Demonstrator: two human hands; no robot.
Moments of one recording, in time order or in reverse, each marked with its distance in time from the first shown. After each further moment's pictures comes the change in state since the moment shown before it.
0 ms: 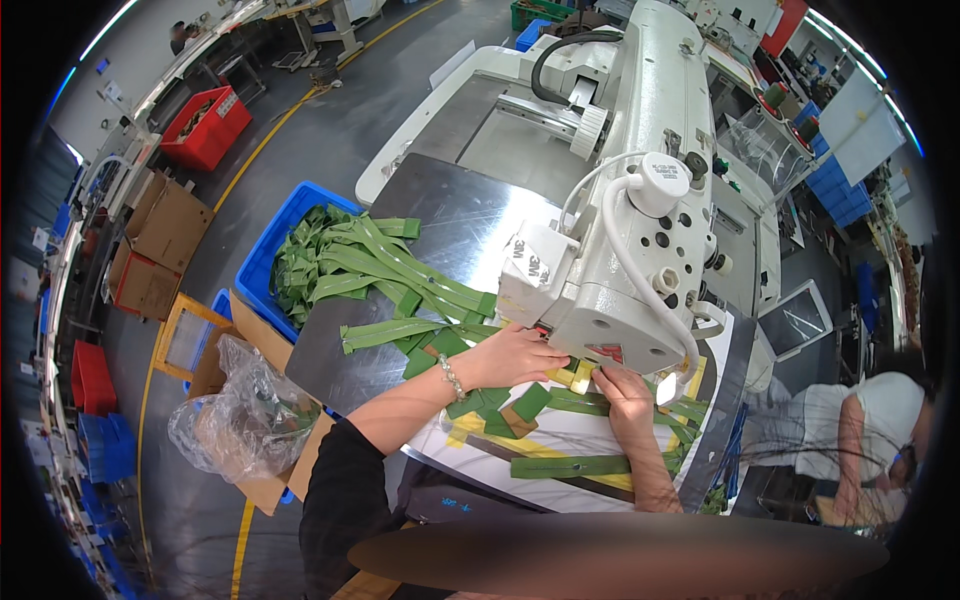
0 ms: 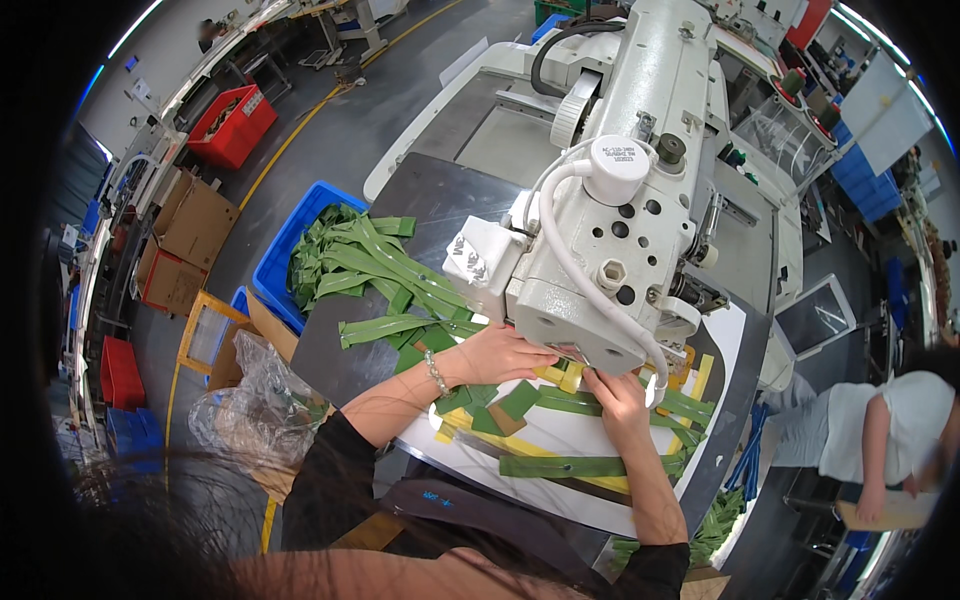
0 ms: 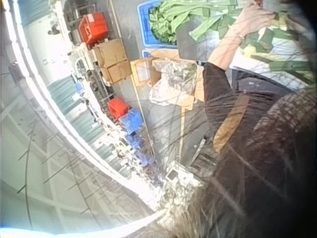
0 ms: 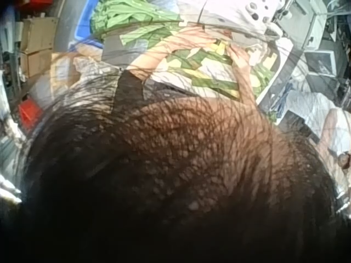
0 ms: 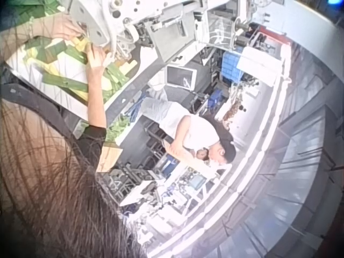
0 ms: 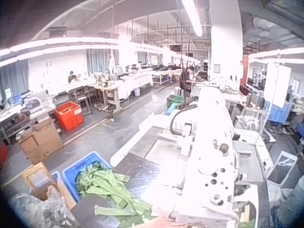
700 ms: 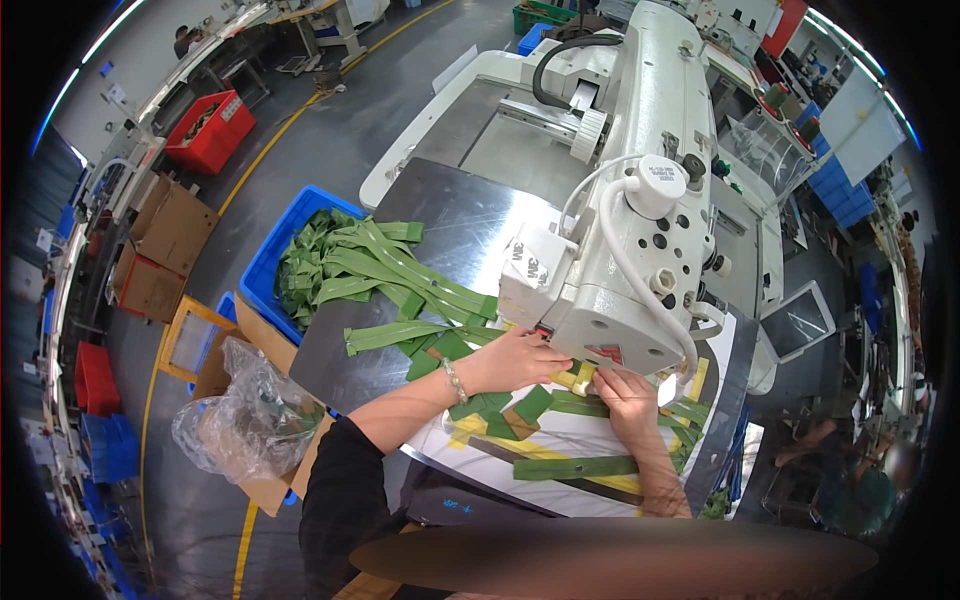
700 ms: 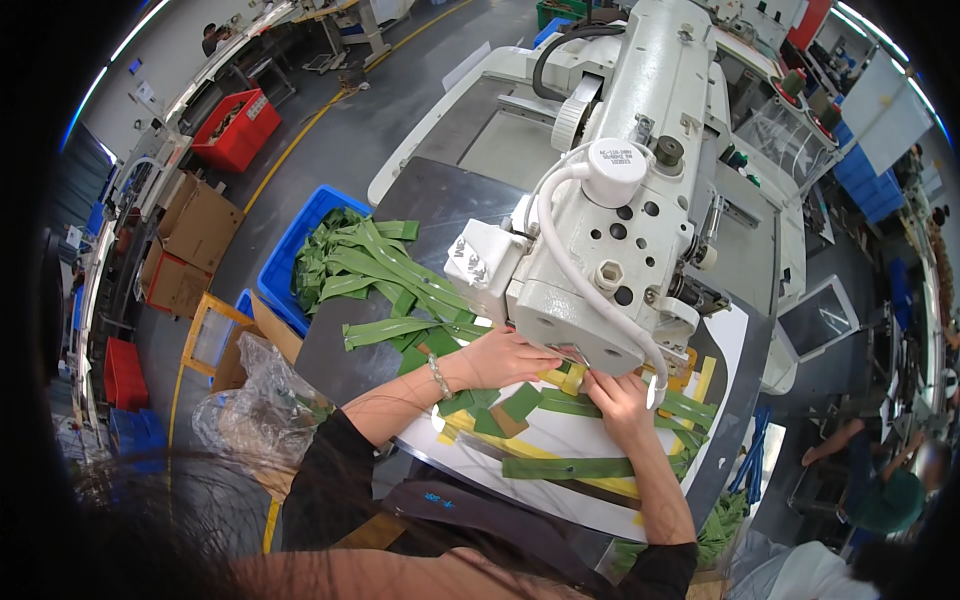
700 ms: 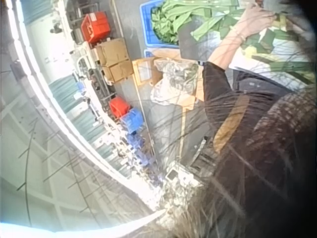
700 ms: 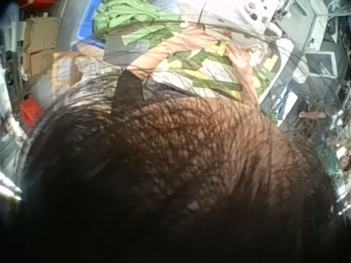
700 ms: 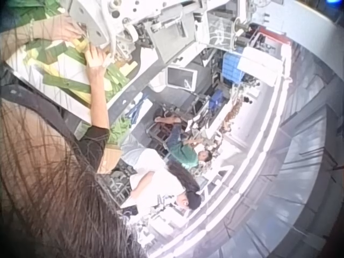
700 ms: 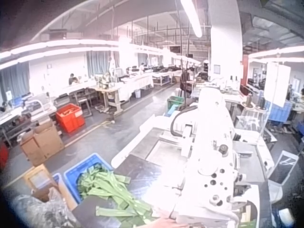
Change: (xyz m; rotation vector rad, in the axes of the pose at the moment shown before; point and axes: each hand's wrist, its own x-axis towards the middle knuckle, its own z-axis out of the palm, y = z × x) left_hand 0.002 0.004 -0.002 0.091 0.025 0.025; right_hand 0.009 0.001 -0.006 -0.102 -0.053 -0.141
